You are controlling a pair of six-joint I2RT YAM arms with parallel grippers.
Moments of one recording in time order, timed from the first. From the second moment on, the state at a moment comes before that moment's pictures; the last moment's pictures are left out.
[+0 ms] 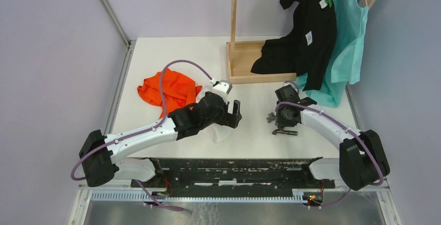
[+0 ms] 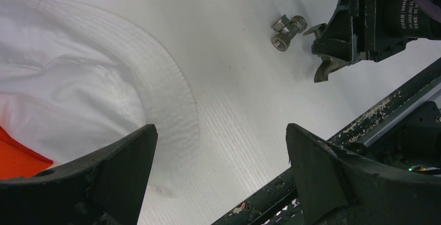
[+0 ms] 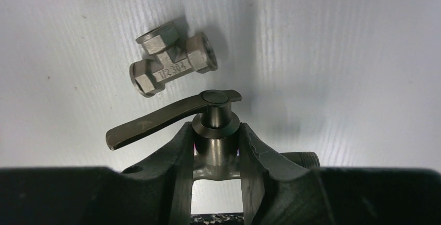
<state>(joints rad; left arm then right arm) -1.02 1.25 0.92 -0.26 -0.27 -0.50 0.40 1.31 0.73 -0.62 0.16 0.51</state>
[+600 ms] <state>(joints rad) -1.02 1.25 0.92 -0.26 -0.29 -0.50 0.17 1.32 0.70 -0.65 0.21 1.00</state>
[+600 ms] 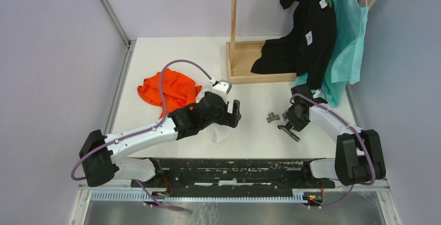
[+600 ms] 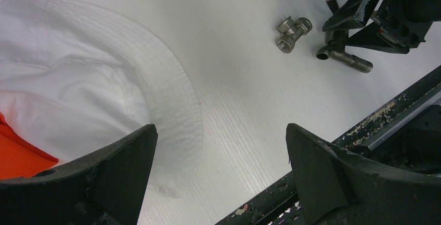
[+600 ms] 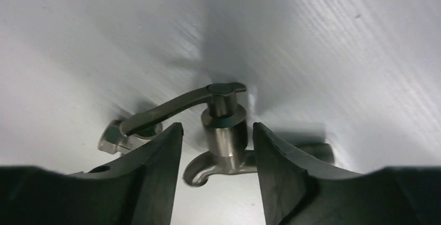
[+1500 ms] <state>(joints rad) -1.02 1.27 0.91 -0.28 -0.26 -0.50 0.17 1.13 0.63 -0.68 0.05 0.68</state>
